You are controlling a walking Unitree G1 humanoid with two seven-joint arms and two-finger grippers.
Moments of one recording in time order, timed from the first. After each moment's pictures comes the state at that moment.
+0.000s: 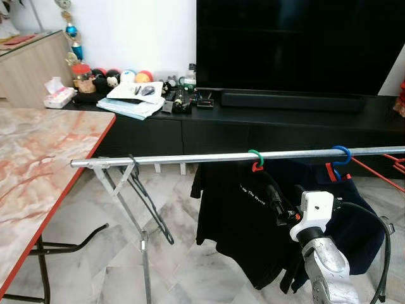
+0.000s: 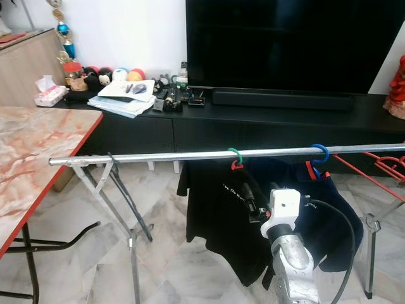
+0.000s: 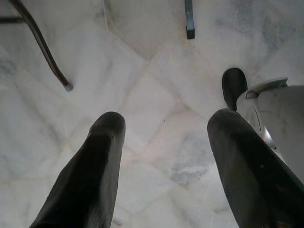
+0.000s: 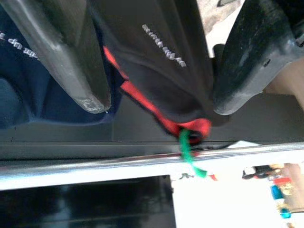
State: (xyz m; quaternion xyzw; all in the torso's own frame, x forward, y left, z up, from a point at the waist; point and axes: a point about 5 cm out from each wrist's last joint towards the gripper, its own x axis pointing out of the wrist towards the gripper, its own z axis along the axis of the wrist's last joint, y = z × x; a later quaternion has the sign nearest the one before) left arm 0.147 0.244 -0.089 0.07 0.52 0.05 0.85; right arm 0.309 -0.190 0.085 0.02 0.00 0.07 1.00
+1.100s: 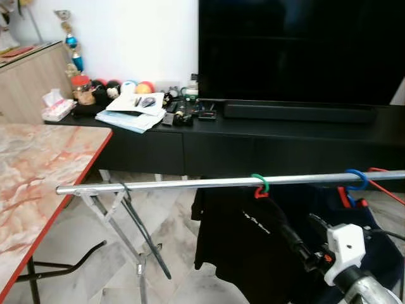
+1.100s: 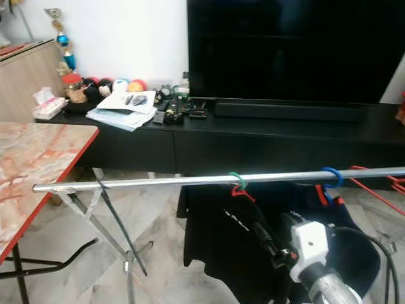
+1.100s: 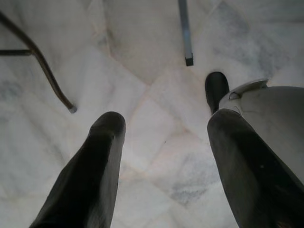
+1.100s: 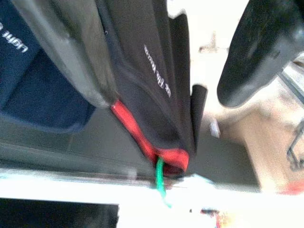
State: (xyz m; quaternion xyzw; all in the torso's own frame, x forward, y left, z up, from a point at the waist) left arm 0.147 0.245 -0.089 0.07 0.53 0.04 0.84; right arm 0.252 -0.214 0.078 -0.05 0.09 0.24 0.97
